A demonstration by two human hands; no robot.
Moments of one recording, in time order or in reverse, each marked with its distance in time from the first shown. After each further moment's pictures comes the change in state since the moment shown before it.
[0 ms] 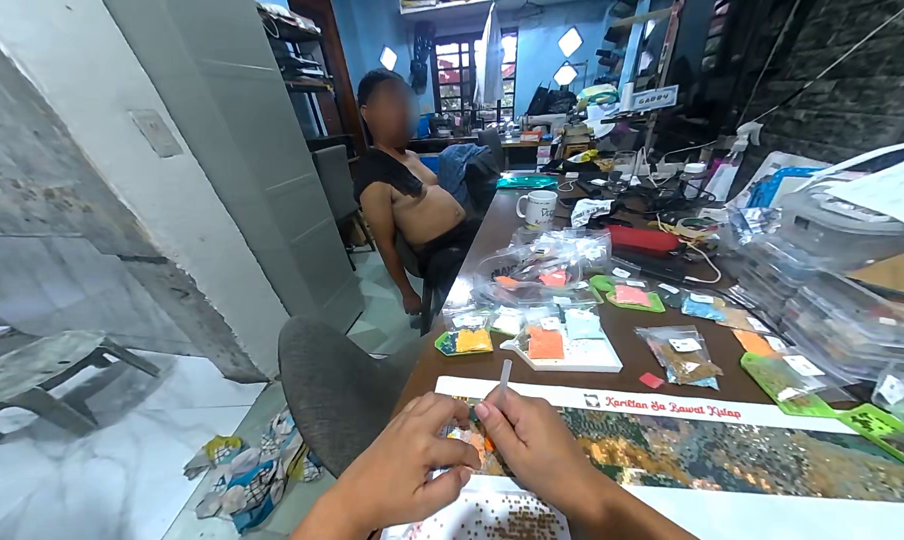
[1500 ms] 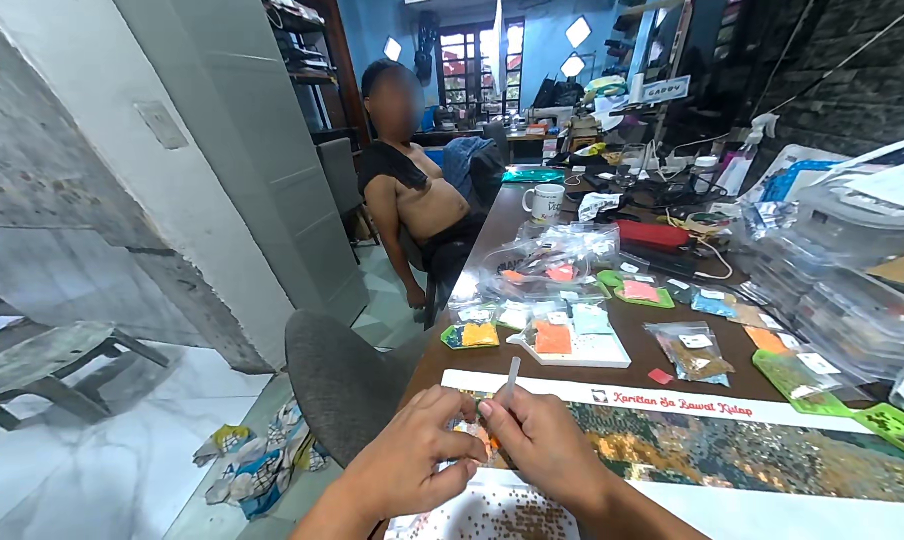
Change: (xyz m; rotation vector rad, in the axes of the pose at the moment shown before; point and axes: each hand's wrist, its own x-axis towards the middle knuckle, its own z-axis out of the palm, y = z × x) left_hand 0.000 0.001 -0.001 -0.011 -0.008 -0.012; right_hand -0.002 -0.005 0.000 -0.003 0.006 0.027
